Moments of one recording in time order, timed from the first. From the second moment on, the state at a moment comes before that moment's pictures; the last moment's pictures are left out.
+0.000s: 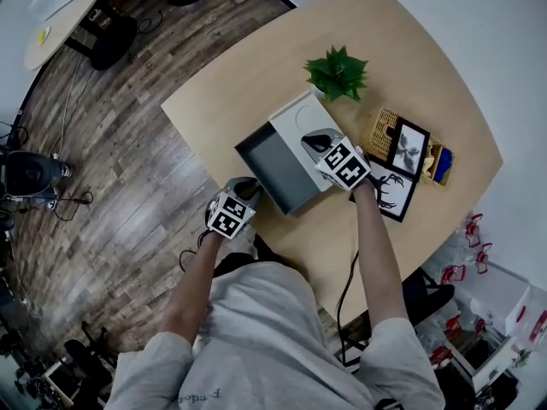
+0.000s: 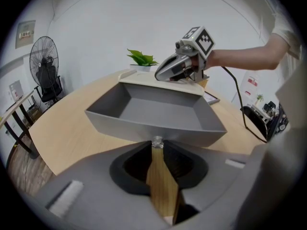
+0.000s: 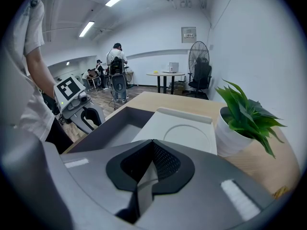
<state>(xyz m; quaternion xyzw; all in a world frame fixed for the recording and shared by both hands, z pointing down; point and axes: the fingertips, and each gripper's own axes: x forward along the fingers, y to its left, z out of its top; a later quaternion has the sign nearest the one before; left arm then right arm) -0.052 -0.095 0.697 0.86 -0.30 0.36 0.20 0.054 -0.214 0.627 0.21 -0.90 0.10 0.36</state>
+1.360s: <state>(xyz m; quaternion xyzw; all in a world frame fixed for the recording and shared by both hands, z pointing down) -0.030 -0.113 0.688 0.86 -0.31 0.34 0.21 0.052 -0.216 0.630 0.21 -0.90 0.11 0.36</state>
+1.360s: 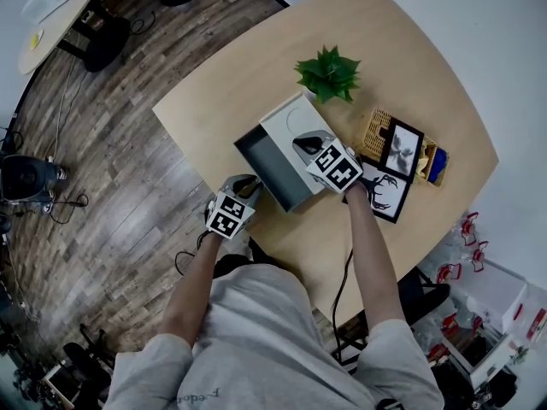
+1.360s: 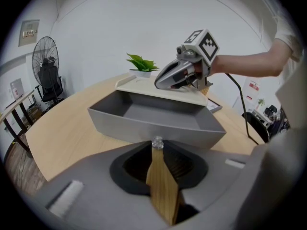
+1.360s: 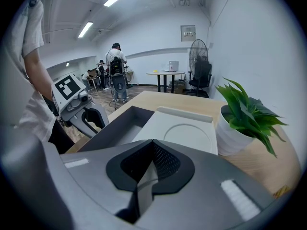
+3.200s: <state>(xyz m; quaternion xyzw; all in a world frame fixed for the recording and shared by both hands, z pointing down) 0.009 -0.147 0.696 0.88 -0.30 0.33 0.19 0.052 -0.210 0.631 0.21 -0.90 0.12 0.36</state>
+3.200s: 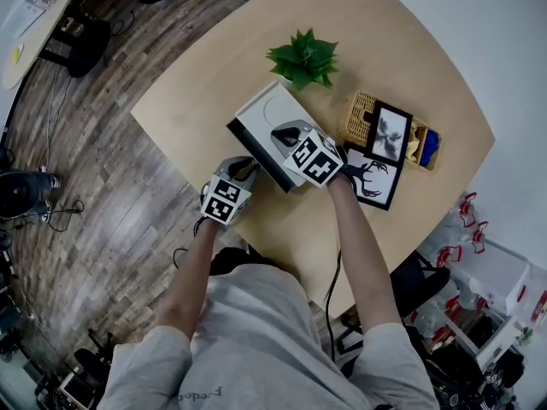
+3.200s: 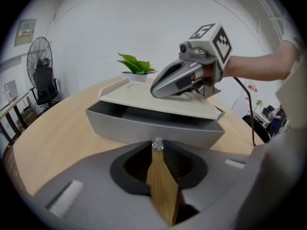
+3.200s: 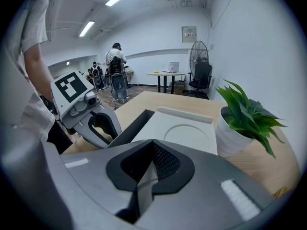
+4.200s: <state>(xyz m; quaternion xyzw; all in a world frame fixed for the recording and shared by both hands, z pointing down) 0.036 -0.168 0.695 0.88 -0.26 0.34 0.18 0.051 -0.209 0.634 0.21 -0.90 0.11 0.37</state>
